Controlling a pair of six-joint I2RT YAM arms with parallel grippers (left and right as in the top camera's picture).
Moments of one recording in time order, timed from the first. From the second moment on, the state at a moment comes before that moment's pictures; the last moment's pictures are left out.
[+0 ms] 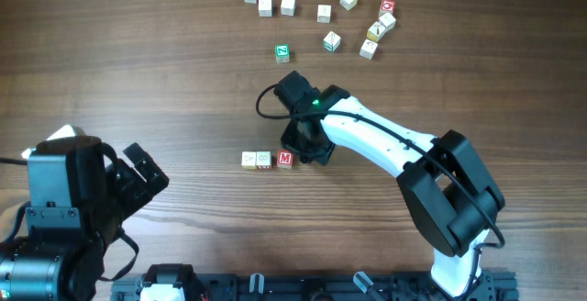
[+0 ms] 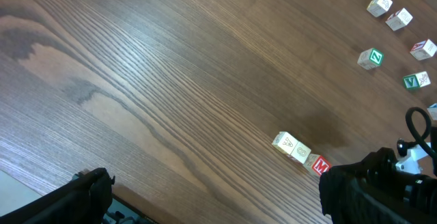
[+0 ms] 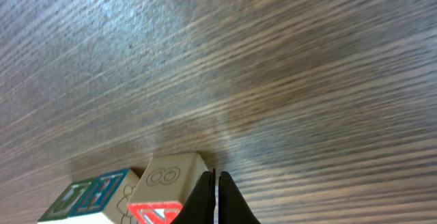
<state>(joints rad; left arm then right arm) -0.03 0.90 1.45 -1.55 -0.21 -0.63 0.71 1.99 1.35 -0.80 -0.18 1.17</state>
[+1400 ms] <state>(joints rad) -0.03 0.90 1.45 -1.55 -0.21 -0.63 0.71 1.99 1.35 -0.78 -0.31 1.17</state>
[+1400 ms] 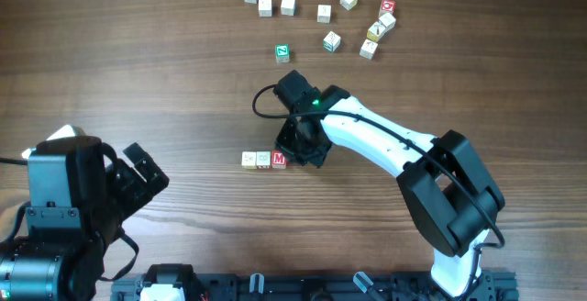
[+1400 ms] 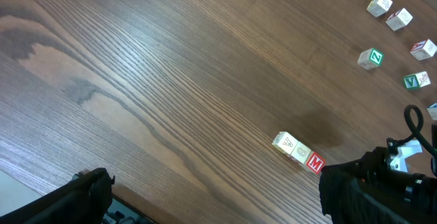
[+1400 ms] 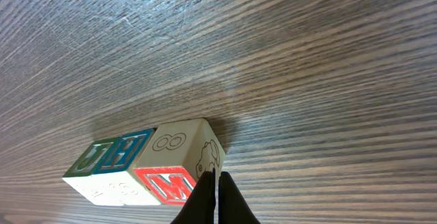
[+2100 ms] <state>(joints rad) -0.03 0.90 1.45 -1.55 -0.21 -0.63 0.70 1.99 1.35 -0.80 -0.31 1.16</state>
